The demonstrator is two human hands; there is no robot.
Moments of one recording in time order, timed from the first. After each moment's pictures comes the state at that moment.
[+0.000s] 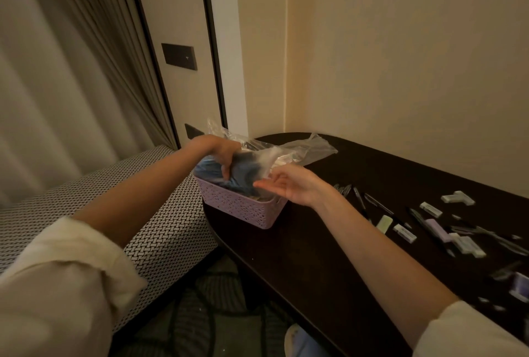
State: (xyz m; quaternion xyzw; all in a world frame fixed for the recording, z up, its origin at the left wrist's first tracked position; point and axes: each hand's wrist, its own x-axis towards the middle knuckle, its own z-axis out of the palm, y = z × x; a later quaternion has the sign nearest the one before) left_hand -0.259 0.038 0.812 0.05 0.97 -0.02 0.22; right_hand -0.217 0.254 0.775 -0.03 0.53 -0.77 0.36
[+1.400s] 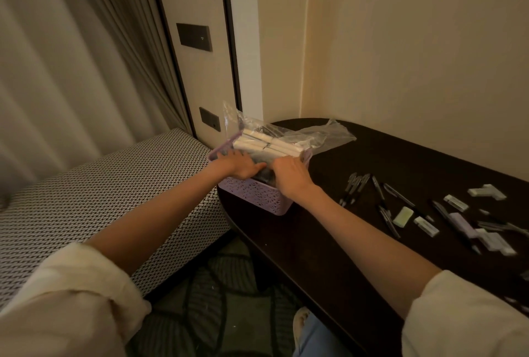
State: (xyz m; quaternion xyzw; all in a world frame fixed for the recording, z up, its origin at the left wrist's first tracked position) left_hand -0.257 0.024 0.710 -0.08 0.99 -0.04 0.13; right_hand -0.232 0.205 0.728 -0.35 0.93 -0.07 -0.11
